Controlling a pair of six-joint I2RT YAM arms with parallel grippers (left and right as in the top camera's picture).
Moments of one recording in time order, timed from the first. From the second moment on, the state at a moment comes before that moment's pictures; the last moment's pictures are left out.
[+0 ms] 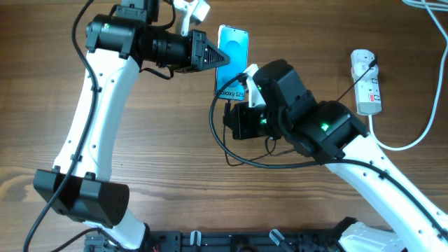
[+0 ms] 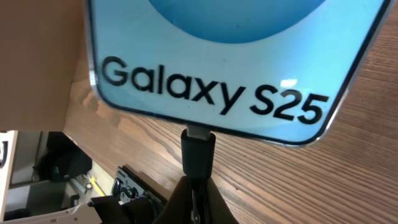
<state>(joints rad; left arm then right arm) -0.22 1.79 1.91 -1.19 0.94 -0.17 0.69 1.39 1.38 -0.86 -0.32 0.60</state>
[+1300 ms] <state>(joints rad) -0.22 1.79 1.91 -1.21 0.90 -0.12 0.69 1.41 1.38 -0.86 -0.33 0.60</state>
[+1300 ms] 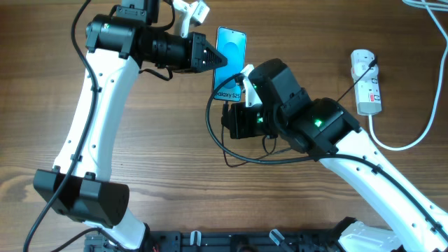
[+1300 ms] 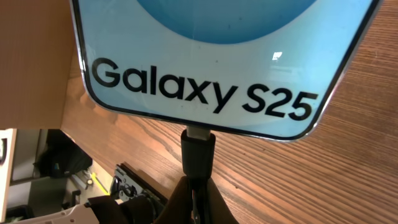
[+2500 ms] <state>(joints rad) -0.22 1.79 1.91 -1.22 0.90 -0.10 0.67 1.41 1.38 -0.88 -0.39 0.58</state>
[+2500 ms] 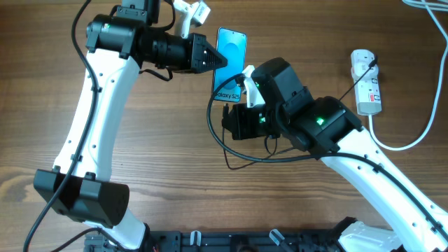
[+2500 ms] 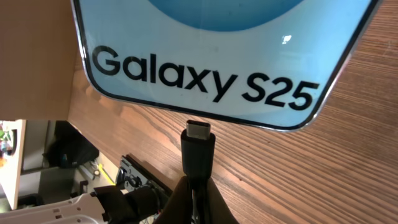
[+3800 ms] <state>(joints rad) -0.23 1.79 1.91 -1.22 0.90 -0.10 0.67 1.41 1.38 -0.86 -0.37 0.60</state>
